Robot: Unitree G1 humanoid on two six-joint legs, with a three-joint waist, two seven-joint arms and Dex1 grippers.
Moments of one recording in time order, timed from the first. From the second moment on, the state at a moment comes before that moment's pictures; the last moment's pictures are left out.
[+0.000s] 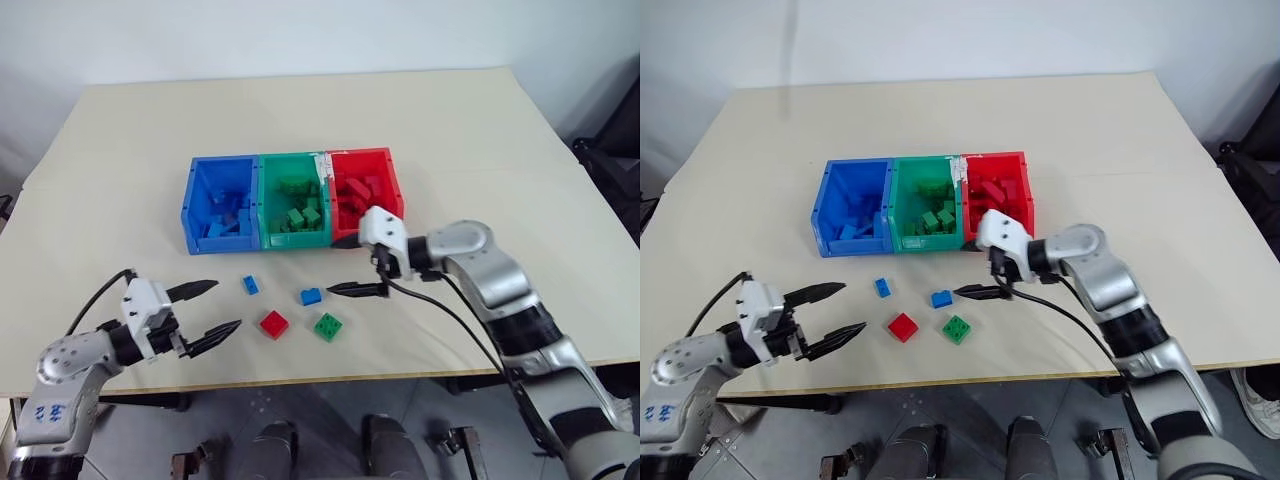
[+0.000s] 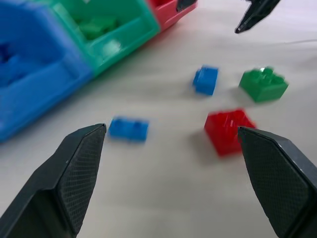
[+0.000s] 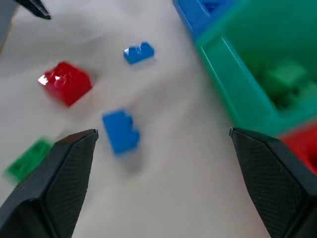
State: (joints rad) left arm 0.12 0.65 0.31 -0.18 -0.47 0.12 -0.95; right arm -0.81 -0.47 0.36 0.16 0.16 0.39 1.18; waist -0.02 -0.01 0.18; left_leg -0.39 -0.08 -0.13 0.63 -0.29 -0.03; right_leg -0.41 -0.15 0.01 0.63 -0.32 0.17
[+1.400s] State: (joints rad) left arm 0.37 0.44 0.51 -0.34 -0.51 0.08 -0.68; right arm -1.20 0.02 0.27 0.63 0.10 0.31 0.91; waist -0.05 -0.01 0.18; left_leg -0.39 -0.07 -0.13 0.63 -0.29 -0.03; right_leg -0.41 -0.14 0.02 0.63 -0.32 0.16
